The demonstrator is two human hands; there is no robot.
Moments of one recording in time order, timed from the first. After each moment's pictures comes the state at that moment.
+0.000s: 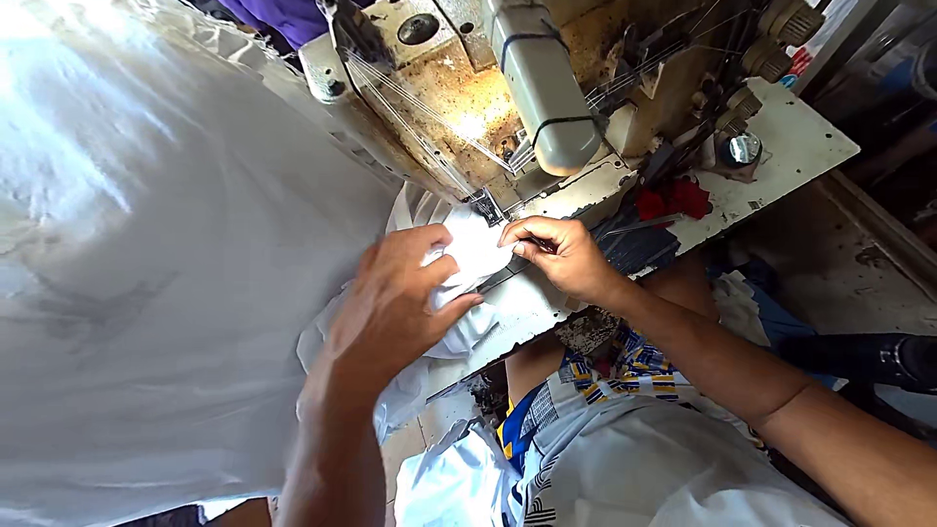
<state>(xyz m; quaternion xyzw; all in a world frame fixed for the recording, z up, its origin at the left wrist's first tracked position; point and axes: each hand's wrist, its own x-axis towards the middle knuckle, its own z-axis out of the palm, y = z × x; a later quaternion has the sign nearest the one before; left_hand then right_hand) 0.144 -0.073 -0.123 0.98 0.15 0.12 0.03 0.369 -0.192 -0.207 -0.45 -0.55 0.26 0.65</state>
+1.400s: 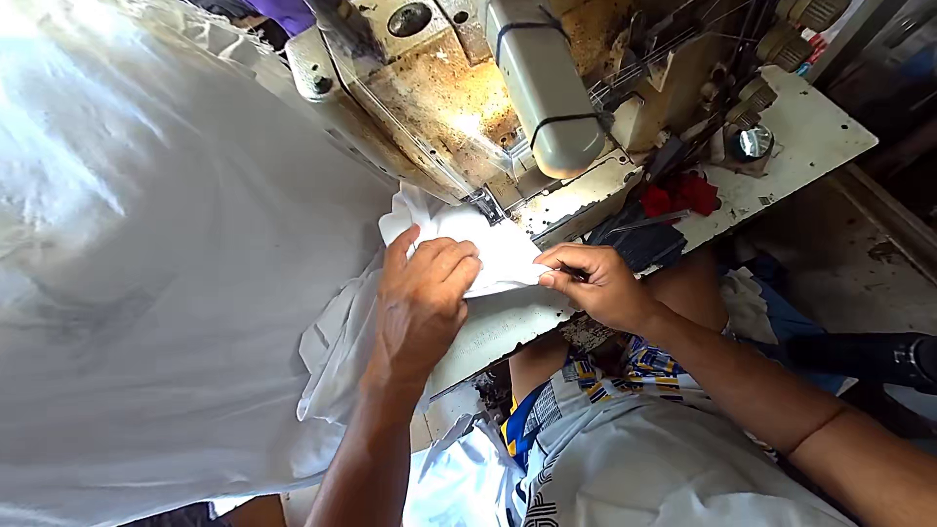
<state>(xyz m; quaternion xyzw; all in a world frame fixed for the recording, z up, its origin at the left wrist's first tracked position) 0.162 -0.089 -0.148 0.97 0.11 0.20 -0.04 0.371 -0.240 -0.213 -0.49 -0.55 0.28 0.62</state>
